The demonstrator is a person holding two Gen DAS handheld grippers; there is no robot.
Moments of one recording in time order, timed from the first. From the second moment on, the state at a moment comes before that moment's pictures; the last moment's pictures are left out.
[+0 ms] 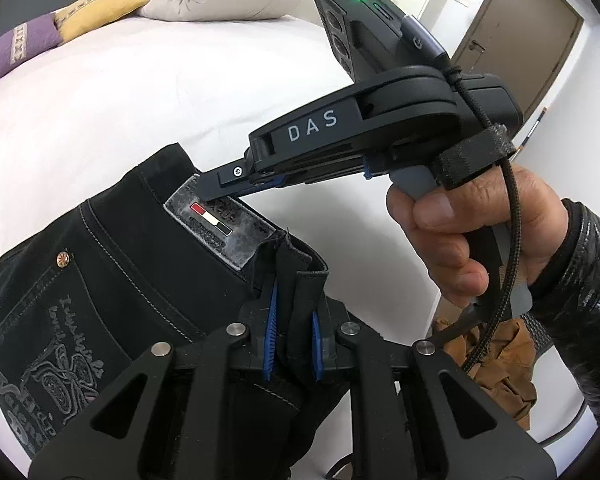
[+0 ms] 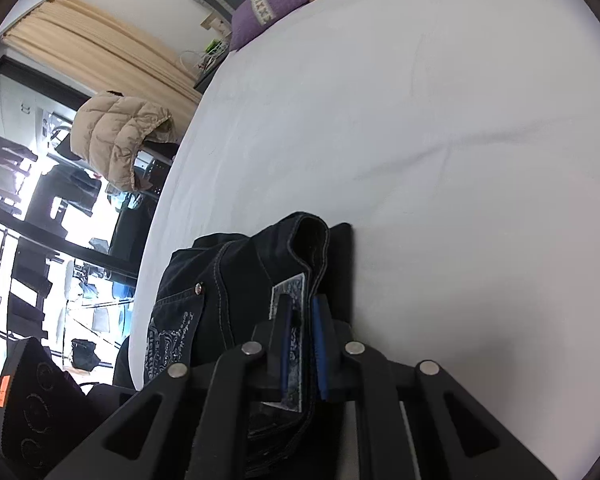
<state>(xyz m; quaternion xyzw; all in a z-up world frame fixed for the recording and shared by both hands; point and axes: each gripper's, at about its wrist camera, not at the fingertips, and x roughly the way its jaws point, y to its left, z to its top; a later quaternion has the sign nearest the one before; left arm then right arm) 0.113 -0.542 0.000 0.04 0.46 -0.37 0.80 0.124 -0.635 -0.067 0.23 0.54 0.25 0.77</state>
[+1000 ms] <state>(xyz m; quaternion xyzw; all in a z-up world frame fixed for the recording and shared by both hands) 0.138 -0.427 -0.021 -0.02 0.55 -0.24 0.80 0.069 -0.613 -0.069 0.26 0.53 0.25 0.77</state>
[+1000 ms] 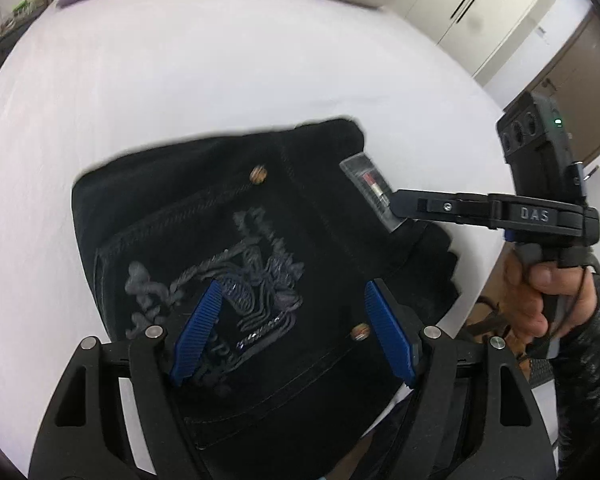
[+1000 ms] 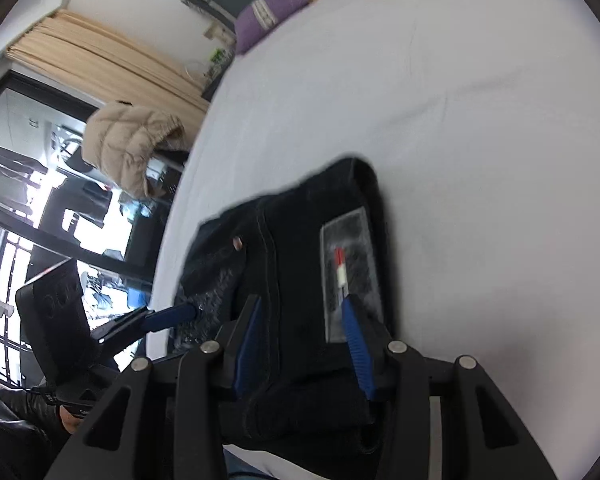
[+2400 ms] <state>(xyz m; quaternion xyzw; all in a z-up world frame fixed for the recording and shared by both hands) 0.170 -0.307 -0.006 -0.15 0.57 -0.24 0.77 0.081 -0.546 -0.018 0.11 0.53 0.21 0.82</state>
